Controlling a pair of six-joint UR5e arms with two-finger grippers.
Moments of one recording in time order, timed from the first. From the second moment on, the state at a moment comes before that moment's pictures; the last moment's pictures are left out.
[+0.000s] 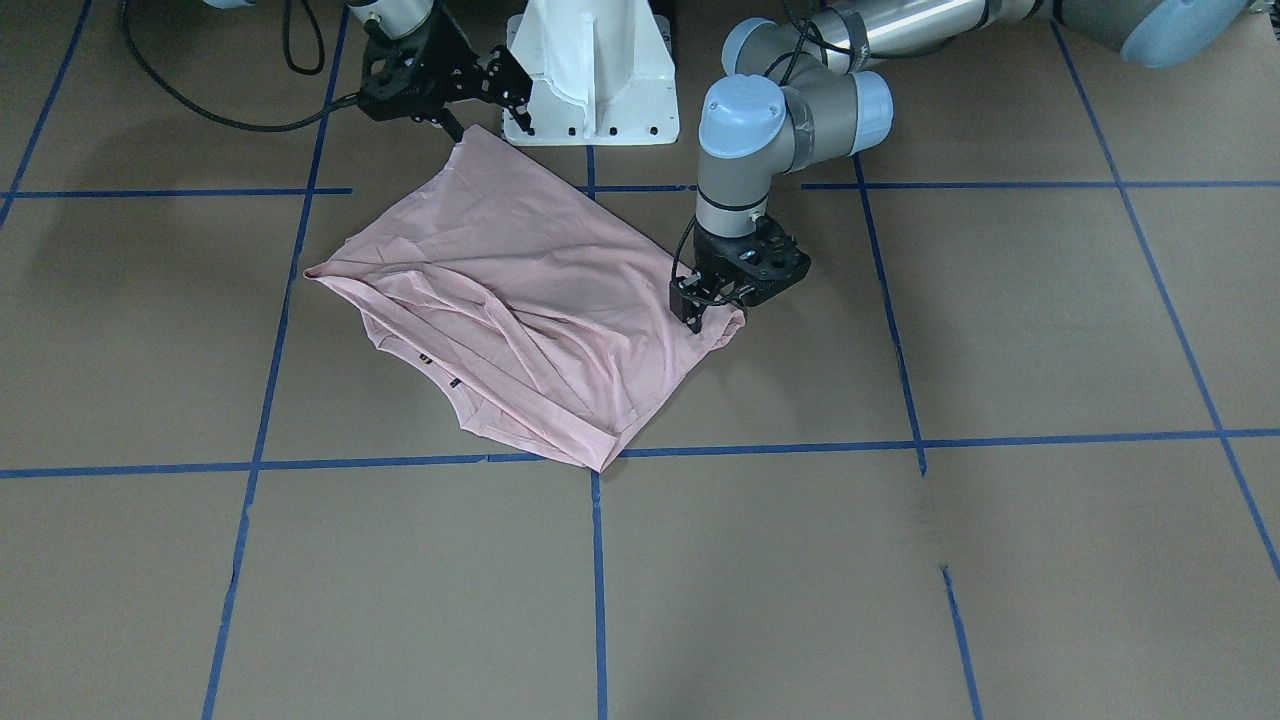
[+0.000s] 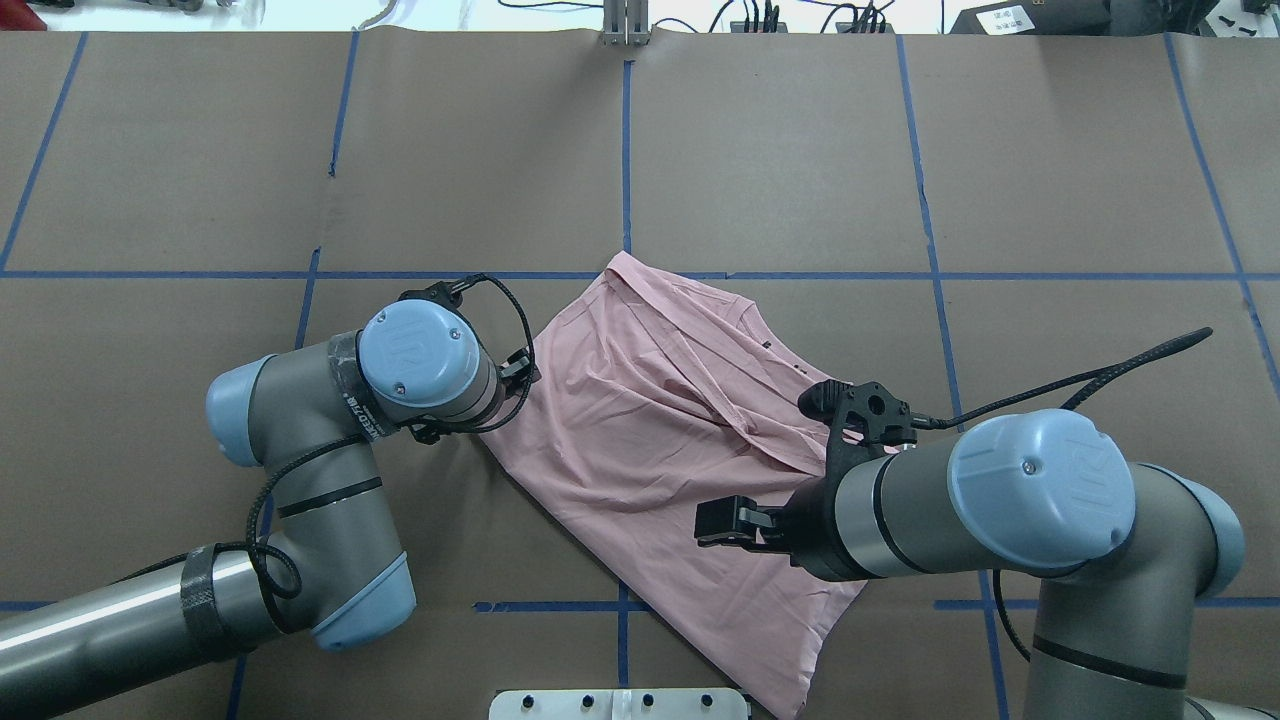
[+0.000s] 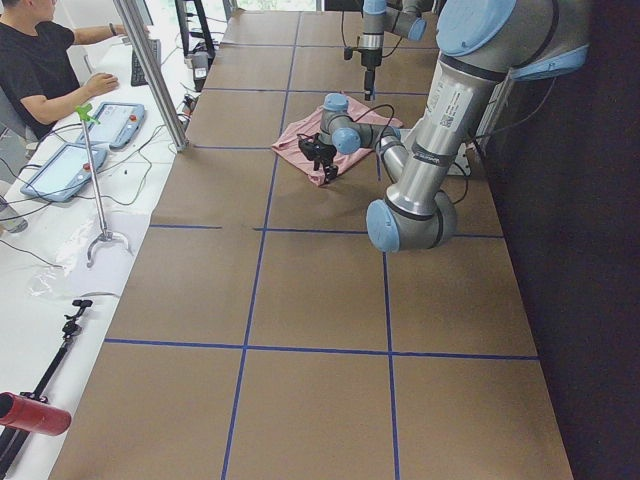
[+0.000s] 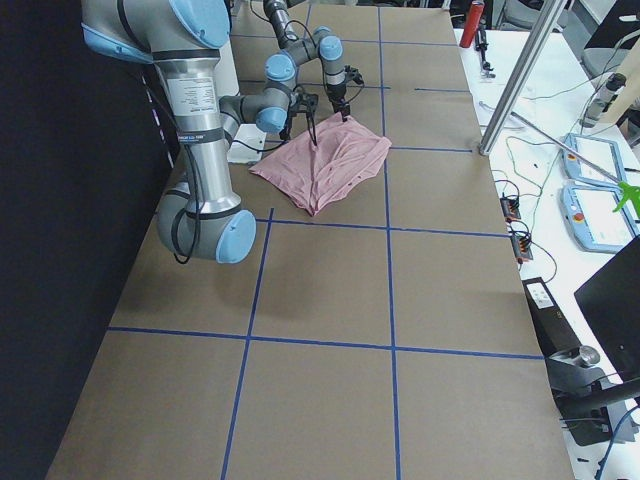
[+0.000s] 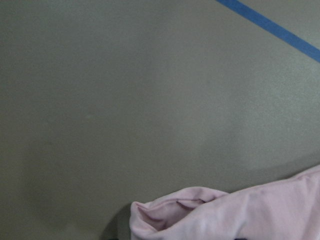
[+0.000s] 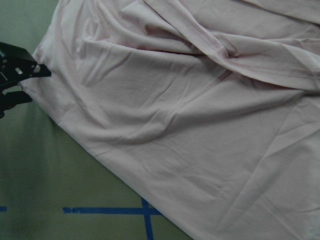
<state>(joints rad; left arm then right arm) -0.46 -2.13 -1.66 -1.69 -1.71 -1.80 0.32 -1.31 2.18 -1.31 1.85 1.60</state>
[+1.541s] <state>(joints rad) -0.73 -2.40 -1.22 -1.96 -1.71 -1.64 0.40 -1.31 2.18 -1.31 1.86 1.59</state>
